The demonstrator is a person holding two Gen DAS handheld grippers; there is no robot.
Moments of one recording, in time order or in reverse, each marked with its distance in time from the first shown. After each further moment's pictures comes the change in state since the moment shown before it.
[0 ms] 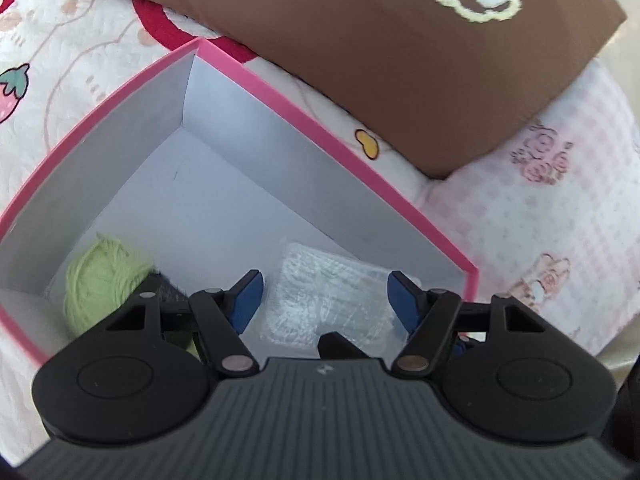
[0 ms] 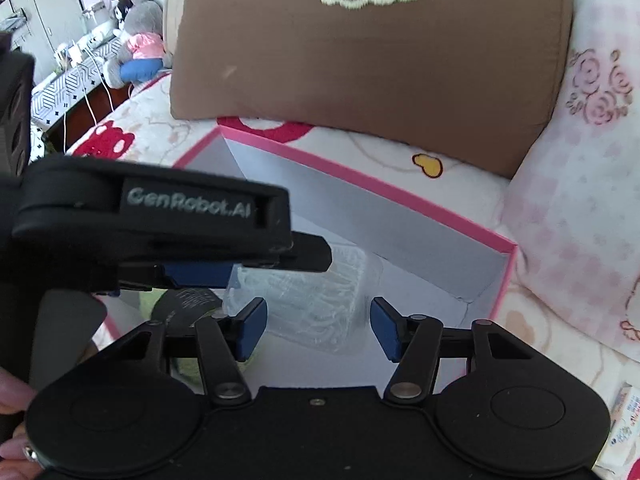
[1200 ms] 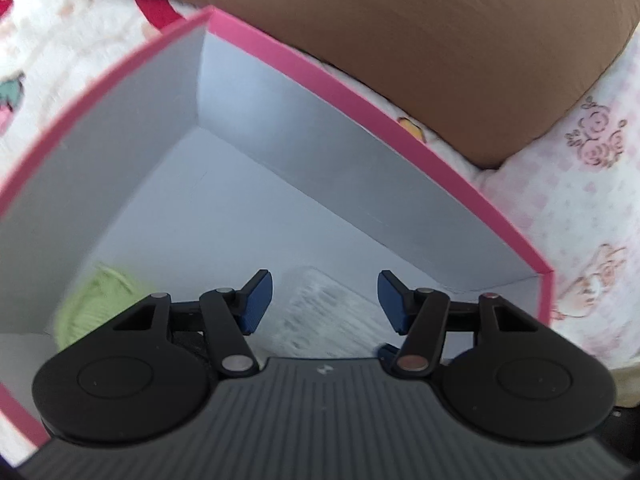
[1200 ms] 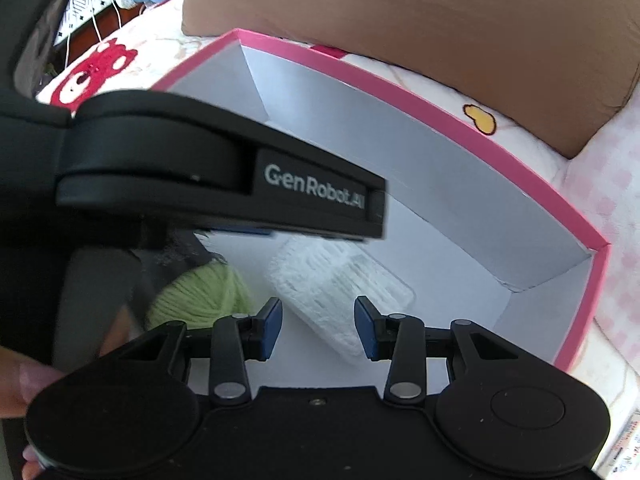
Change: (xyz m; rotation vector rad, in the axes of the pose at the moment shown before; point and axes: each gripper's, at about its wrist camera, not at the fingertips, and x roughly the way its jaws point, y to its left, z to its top) left arm 0.038 0.016 0.003 0.072 -0.005 0.106; right arm 0.056 0.029 -0.010 -0.131 0.191 -0.018
